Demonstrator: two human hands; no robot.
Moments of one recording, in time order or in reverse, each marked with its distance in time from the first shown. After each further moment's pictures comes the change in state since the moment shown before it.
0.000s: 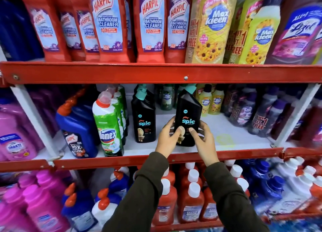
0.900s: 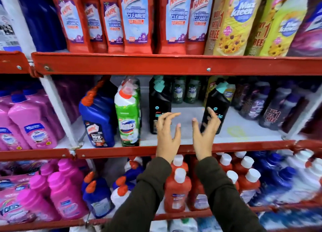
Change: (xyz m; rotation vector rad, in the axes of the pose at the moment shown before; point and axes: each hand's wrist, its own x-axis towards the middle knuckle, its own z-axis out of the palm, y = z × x) left_hand -0.056 0.004 -0.057 0.258 0.303 0.420; right_hand -0.035 -0.027 0.075 -0.023 0.305 -0.168
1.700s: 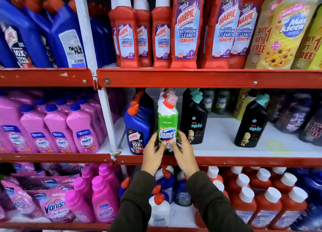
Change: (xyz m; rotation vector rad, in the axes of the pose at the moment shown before) left_hand 0.001 -0.076 -0.156 -0.127 -0.093 -0.480; right_hand -0.086 -0.029 0.135 0.028 -0.583 0.142
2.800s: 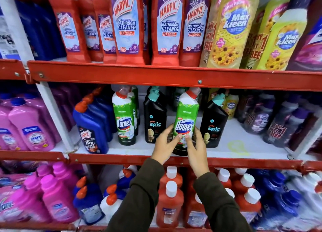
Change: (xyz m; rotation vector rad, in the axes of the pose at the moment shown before) left_hand 0.014 0.045 0.189 0.006 -0.212 0.069; right_hand 0.011 0.048 -0.181 0.088 0.225 0.003
